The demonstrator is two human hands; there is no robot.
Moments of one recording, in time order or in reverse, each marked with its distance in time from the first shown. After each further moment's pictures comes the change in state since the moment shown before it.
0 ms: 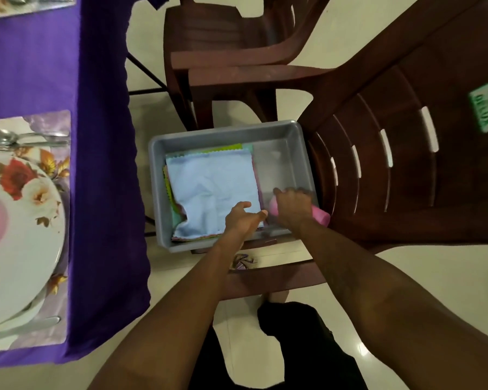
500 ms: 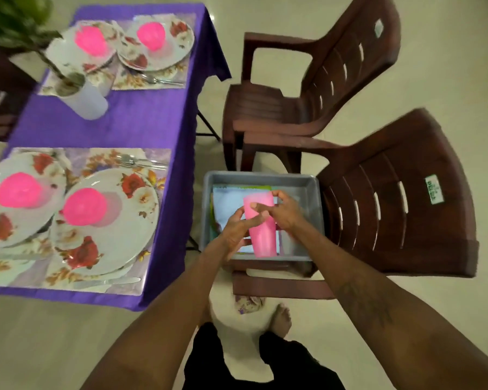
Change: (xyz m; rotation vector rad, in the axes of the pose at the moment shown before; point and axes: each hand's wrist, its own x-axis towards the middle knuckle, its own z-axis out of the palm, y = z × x) left_hand -0.149 0.034 -0.131 -0.578 -0.196 0.166; right_hand -0.115 -0.047 -0.179 1.454 -0.056 -0.095
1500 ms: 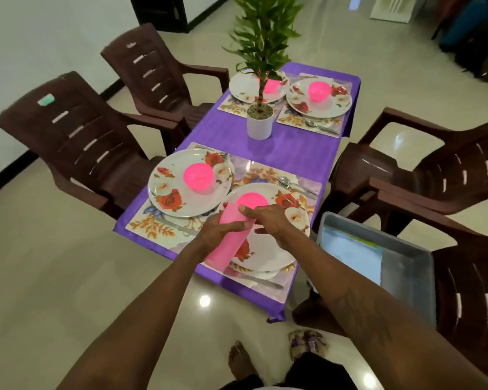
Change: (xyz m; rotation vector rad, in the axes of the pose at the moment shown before) left_hand -0.203 0.008 -0.415 0.052 0.338 0.324; right_hand -0.071 -0.143 0.425 -0.156 -0.415 -0.132
